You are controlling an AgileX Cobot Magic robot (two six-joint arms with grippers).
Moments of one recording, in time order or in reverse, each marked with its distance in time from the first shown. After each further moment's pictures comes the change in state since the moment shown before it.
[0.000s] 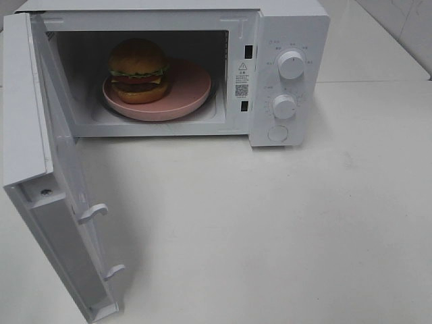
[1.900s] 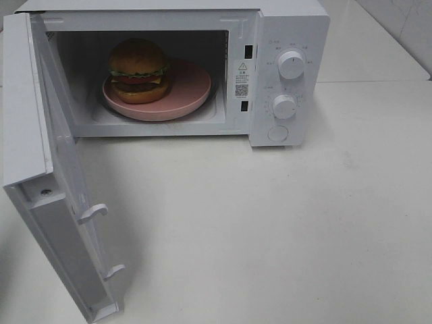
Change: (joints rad) left arm 0.000 0.578 0.234 -0.037 -1.107 0.086; right arm 0.000 0.000 0.000 0.000 0.000 0.000
